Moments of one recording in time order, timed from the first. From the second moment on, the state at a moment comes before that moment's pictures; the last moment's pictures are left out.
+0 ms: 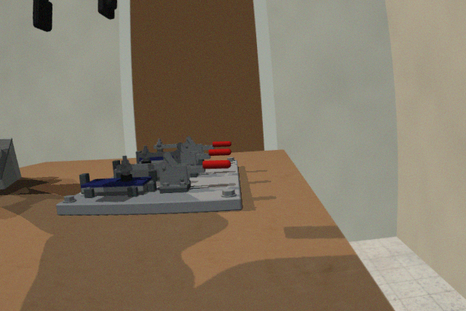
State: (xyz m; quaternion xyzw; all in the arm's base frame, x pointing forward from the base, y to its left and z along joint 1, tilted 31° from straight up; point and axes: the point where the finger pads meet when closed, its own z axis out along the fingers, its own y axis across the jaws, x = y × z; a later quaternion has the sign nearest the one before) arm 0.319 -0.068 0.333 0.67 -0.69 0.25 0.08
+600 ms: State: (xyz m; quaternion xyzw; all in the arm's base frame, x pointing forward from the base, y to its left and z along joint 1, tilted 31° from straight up) arm 0.342 -0.012 0.293 0.86 -0.45 0.21 0.15
